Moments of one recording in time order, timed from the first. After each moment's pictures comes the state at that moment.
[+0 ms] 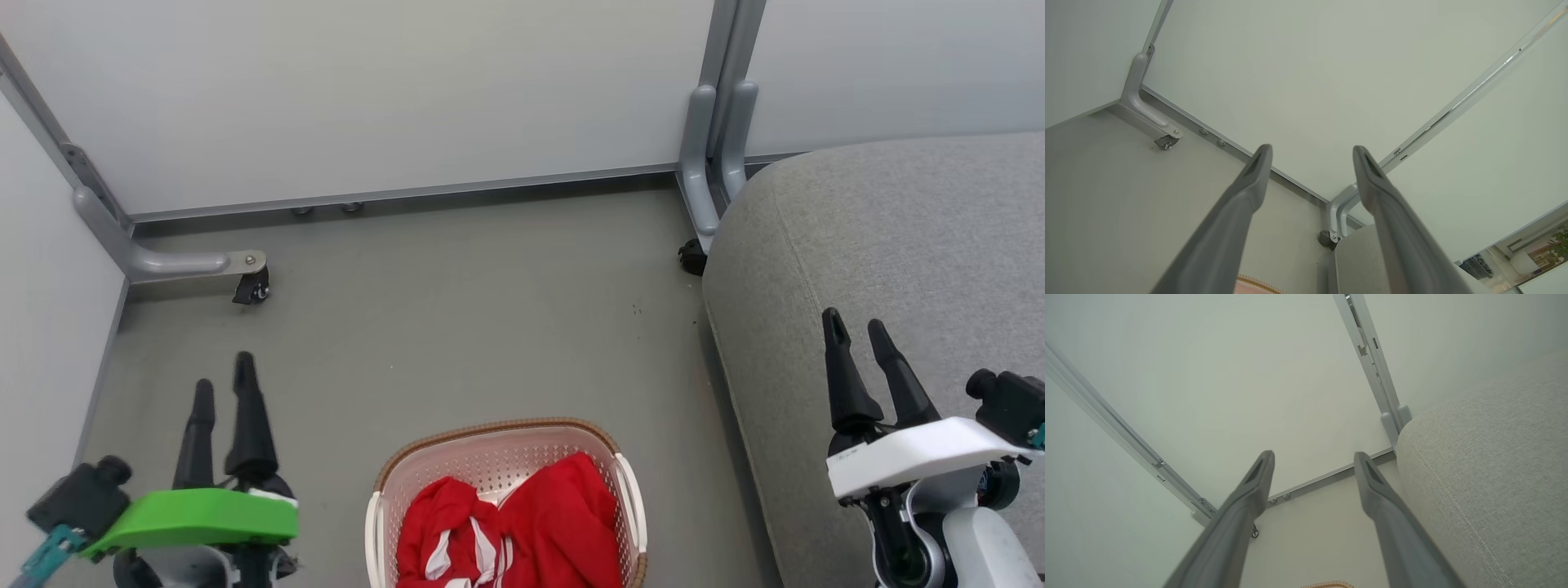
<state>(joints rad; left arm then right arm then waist) 0.00 0.04 0.01 0.01 -0.83 -0.02 -0.08 -0.06 -0.11 -0.01 0.07 0.61 0.13 -0.08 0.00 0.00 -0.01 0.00</state>
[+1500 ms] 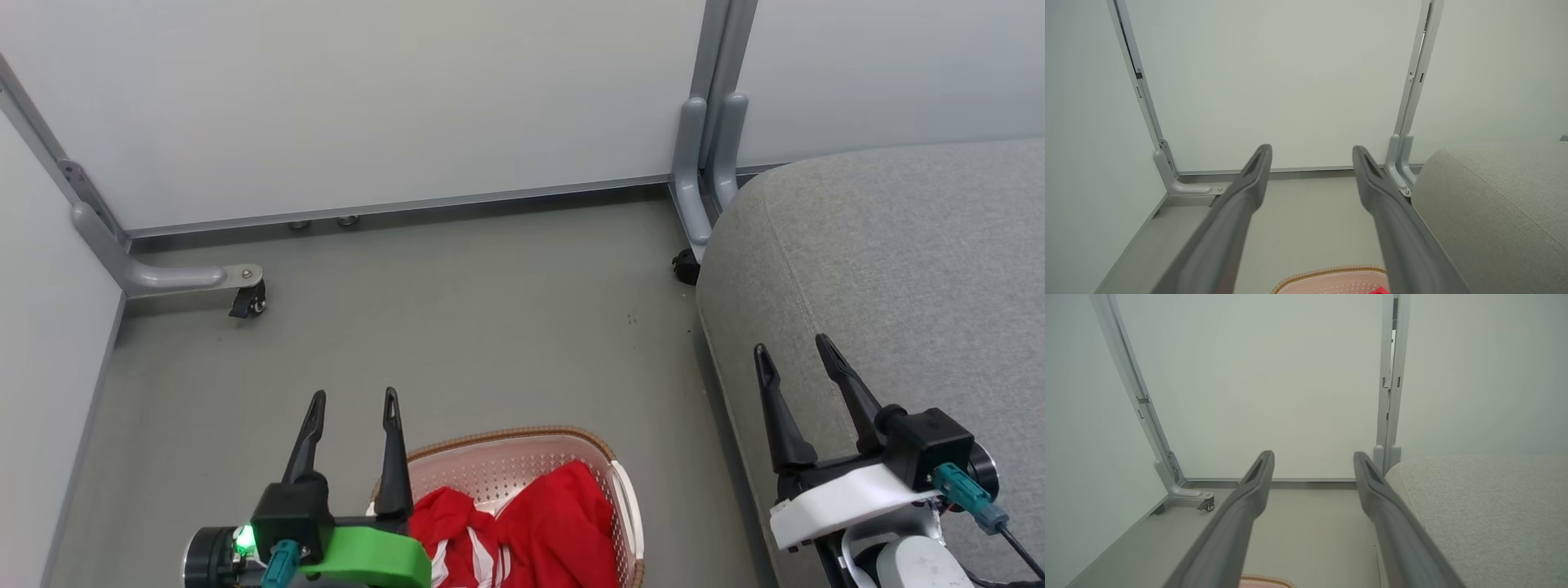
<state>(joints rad) -0.01 0.18 -0.46 0.02 -0.31 0.35 -0.20 -0.01 -0.08 0.08 0.05 0.15 0.13 -0.20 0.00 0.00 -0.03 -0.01</state>
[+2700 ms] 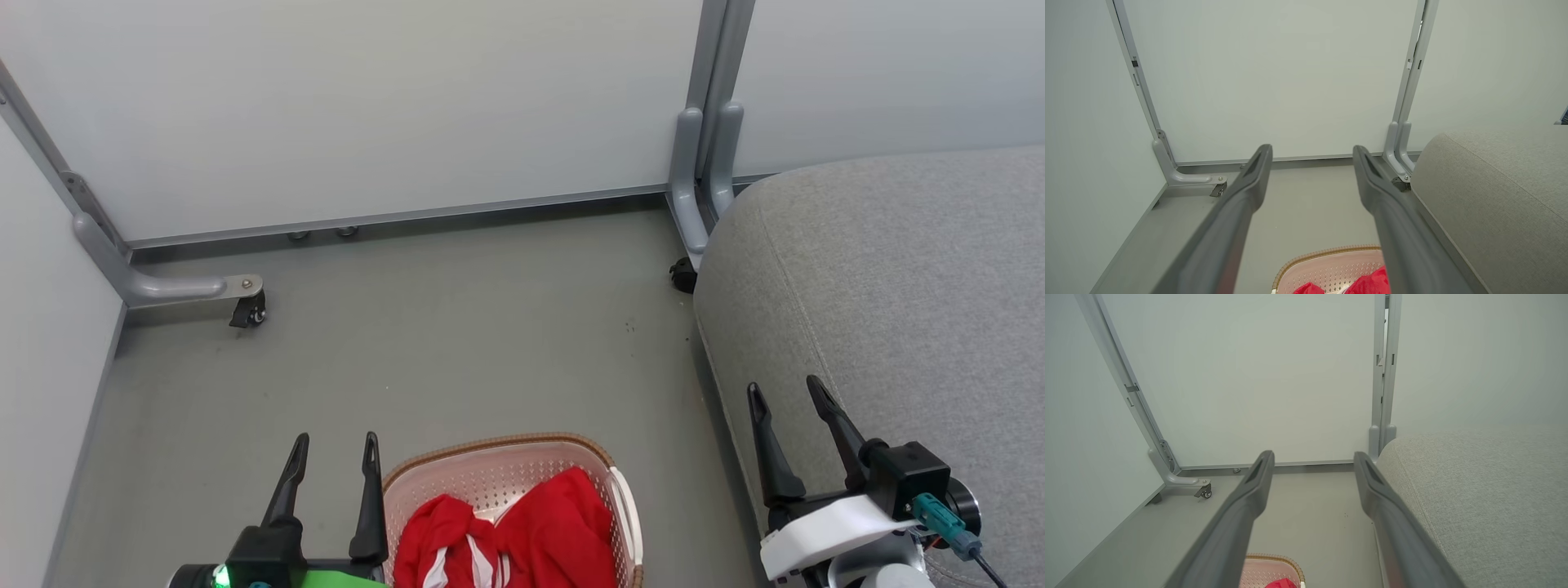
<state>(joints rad) 0.10 0.05 -0.21 0.11 -0.16 0.06 -0.26 0.02 -0.05 0.08 0.17 0.14 0.13 -0.26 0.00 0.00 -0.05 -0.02</state>
